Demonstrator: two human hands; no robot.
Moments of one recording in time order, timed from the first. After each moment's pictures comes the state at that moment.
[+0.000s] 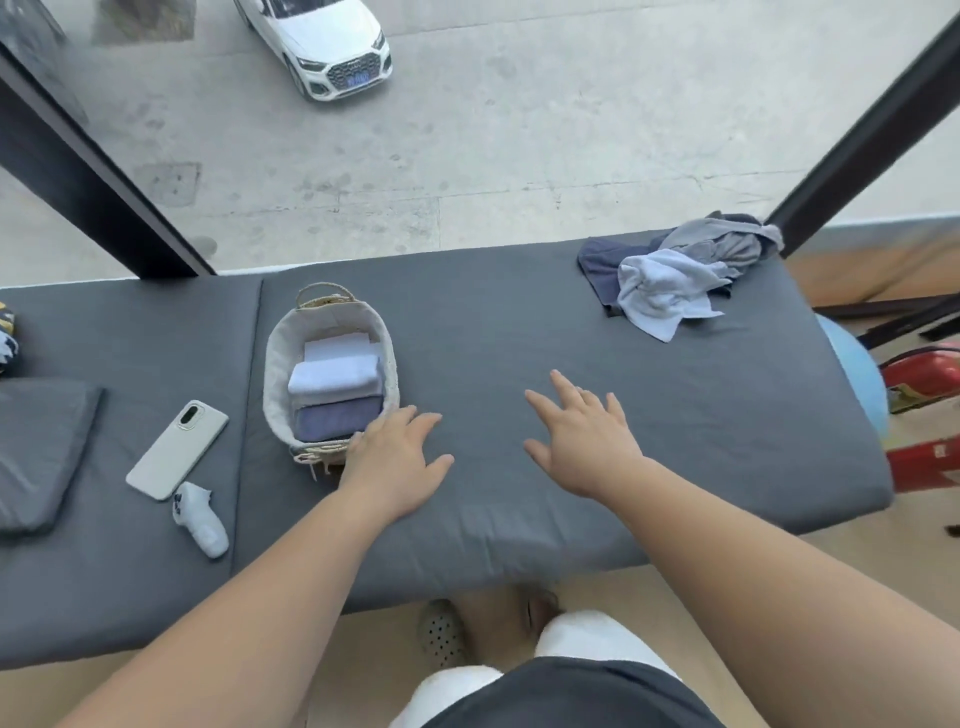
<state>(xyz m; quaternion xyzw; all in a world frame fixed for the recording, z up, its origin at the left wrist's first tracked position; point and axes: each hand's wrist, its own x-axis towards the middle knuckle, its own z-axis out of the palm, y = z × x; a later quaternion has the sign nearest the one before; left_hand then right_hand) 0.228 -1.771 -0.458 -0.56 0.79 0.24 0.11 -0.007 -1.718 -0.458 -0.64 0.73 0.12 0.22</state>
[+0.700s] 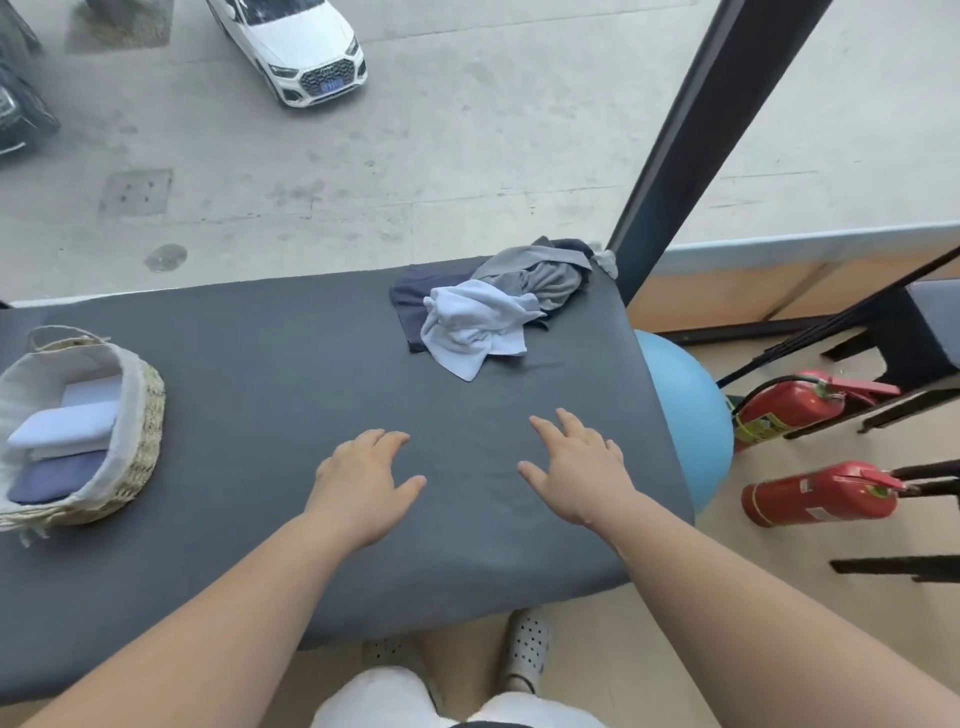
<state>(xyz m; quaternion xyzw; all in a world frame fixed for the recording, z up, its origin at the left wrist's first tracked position) -0.160 -1.715 -0.464 -0.58 0.76 0.27 0.11 -0.412 -1.651 -0.482 -0.55 0.77 0.09 0.30</state>
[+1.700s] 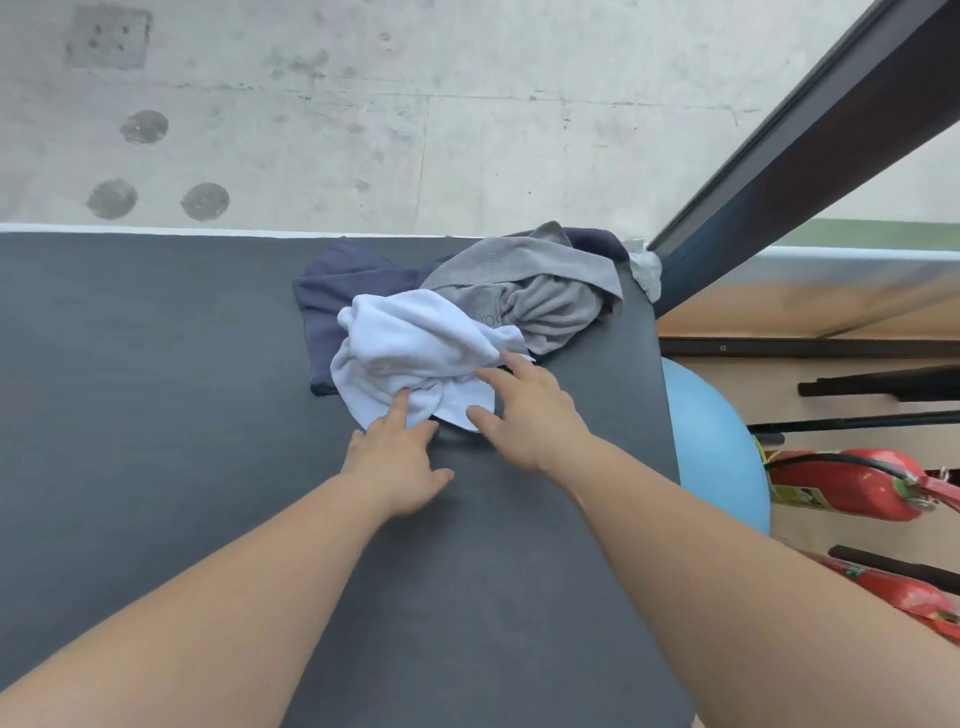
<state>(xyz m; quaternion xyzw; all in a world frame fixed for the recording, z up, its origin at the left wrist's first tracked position) -0.349 -1.909 -0.663 -0.56 0.72 0.32 0.26 -0.534 -1.907 -0.638 -0.61 0.70 0.05 0.38</state>
